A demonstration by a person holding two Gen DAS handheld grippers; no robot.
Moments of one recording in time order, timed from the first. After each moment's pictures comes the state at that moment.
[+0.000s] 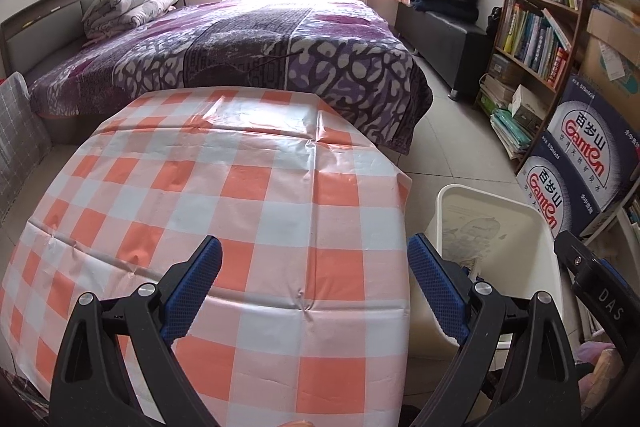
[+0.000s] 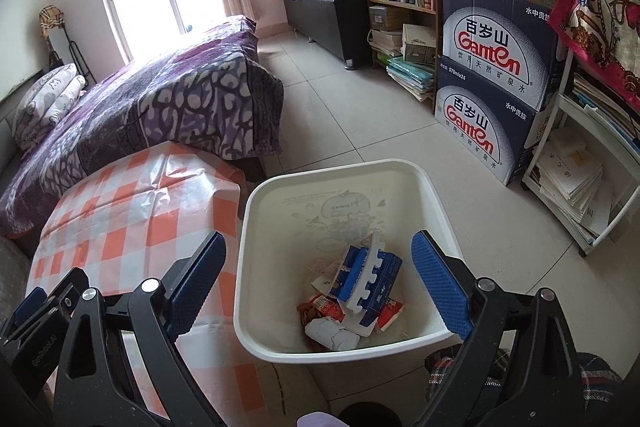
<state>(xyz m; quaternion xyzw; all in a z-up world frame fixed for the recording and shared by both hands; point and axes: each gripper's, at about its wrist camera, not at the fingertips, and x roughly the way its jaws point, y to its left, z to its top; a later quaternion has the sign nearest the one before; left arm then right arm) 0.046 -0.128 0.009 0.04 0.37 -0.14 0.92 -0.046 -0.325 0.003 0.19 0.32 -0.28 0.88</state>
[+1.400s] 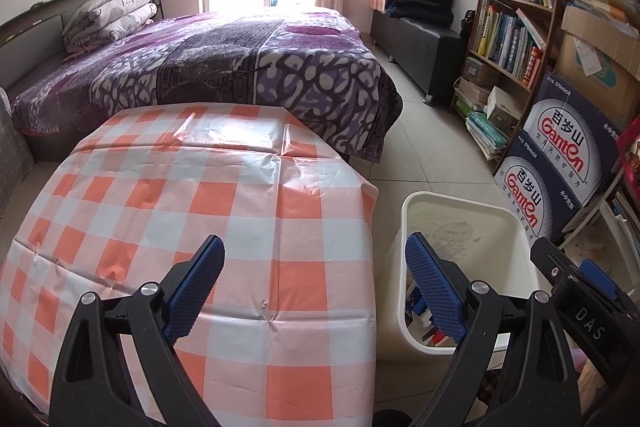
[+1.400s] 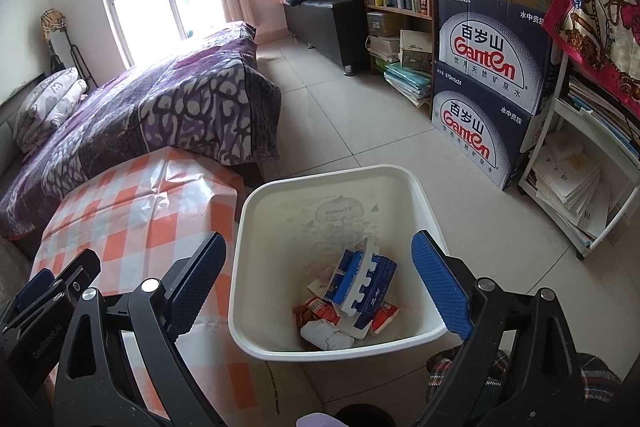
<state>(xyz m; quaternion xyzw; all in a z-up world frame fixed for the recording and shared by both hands) 0.038 -0.151 0.017 0.04 0.35 -0.18 0.92 -0.054 -0.325 0.006 0.18 0.31 -0.28 0.89</state>
